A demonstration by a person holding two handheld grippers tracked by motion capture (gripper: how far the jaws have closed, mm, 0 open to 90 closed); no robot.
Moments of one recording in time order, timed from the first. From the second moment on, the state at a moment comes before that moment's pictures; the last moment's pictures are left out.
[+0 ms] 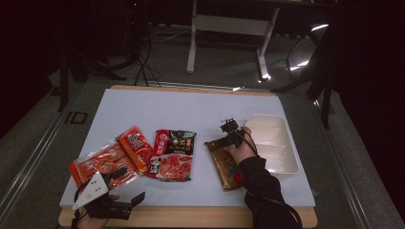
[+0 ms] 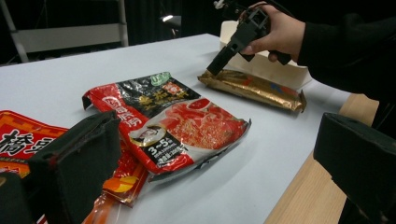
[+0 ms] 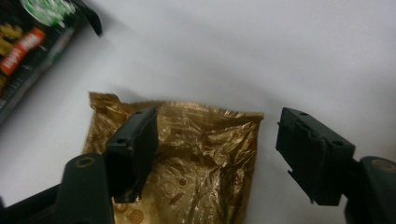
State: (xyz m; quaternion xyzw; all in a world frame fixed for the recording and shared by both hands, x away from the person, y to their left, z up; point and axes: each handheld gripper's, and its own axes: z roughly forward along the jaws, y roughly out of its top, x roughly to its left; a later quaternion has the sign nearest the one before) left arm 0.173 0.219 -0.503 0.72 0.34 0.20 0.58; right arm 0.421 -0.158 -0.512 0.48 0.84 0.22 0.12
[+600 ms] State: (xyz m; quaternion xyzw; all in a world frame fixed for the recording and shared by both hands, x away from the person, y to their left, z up) left arm 0.174 0.218 -0.504 0.72 0.34 0.20 0.57; right arm 0.417 -0.150 -0.519 0.46 0.86 0.20 0.10
